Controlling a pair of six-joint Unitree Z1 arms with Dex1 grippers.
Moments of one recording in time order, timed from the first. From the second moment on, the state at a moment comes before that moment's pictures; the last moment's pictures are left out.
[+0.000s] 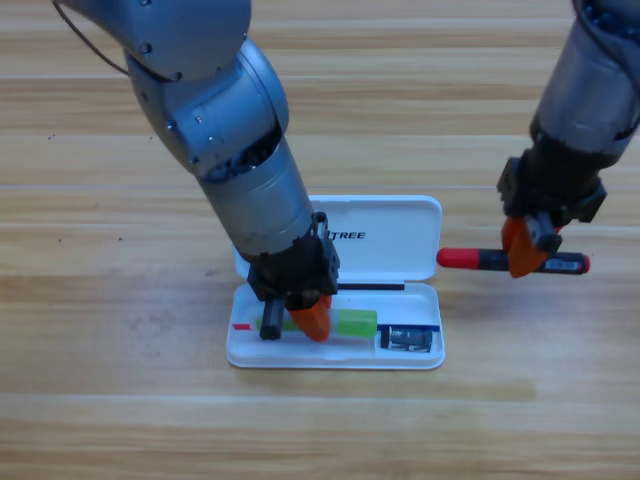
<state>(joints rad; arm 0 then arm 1) -0.87 2.08 -1.46 0.69 -0.10 0.73 0.70 2.04 -1.69 1.13 0.10 -0.91</state>
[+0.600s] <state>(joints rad) -0.87 2.08 -1.46 0.73 -0.09 0.71 0.73 2.10 -1.76 1.14 0.10 -0.88</state>
